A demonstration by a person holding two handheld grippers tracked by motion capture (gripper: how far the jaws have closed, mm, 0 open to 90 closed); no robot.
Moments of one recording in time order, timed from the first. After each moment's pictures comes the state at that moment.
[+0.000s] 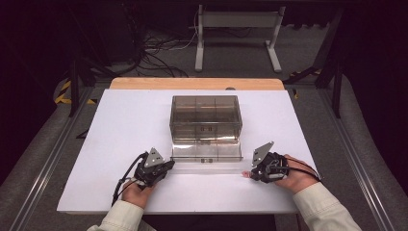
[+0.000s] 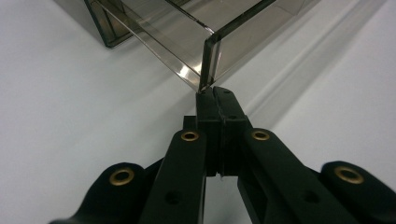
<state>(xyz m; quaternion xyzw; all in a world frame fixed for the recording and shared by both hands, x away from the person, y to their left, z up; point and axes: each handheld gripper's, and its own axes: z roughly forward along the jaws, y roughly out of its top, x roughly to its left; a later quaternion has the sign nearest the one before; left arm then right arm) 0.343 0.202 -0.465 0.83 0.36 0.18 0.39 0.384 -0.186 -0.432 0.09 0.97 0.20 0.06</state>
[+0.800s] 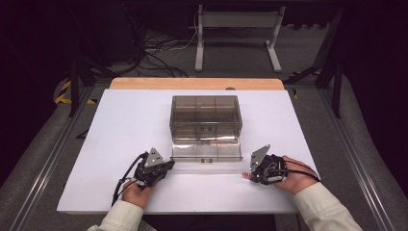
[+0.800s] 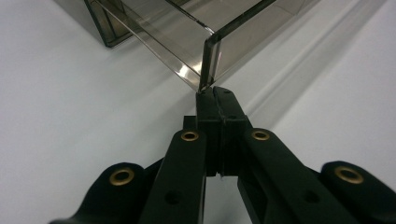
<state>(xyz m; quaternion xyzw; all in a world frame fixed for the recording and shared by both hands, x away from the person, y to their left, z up) 0.343 0.202 -0.465 0.83 0.36 0.18 0.39 0.377 -0.179 -0.430 0.07 0.98 0.17 0.06</state>
